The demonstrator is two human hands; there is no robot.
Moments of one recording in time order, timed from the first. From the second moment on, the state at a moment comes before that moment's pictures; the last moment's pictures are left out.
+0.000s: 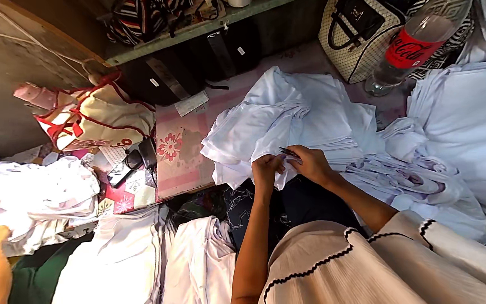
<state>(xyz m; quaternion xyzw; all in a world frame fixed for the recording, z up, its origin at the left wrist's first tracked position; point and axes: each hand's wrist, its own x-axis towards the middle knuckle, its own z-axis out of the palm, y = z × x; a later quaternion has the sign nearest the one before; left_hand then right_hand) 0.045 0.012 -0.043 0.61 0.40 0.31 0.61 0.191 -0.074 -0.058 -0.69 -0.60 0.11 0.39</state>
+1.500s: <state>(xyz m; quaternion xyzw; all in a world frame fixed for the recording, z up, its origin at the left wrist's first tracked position) 0.034 -0.007 -0.037 0.50 0.38 0.33 0.71 0.202 -0.082 -0.037 -0.68 -0.41 0.43 0.43</state>
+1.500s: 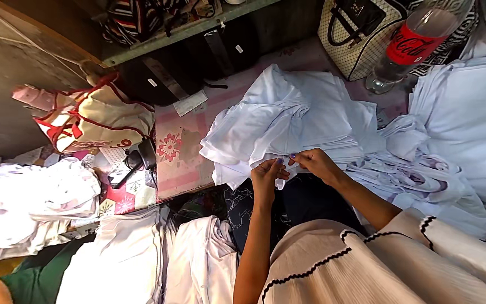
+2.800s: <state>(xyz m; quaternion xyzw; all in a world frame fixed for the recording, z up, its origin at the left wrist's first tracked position) 0.013 -0.023 -0.029 0.81 0.42 0.08 0.40 0.219 -0.100 -0.029 -0.73 -0.50 0.35 0.30</state>
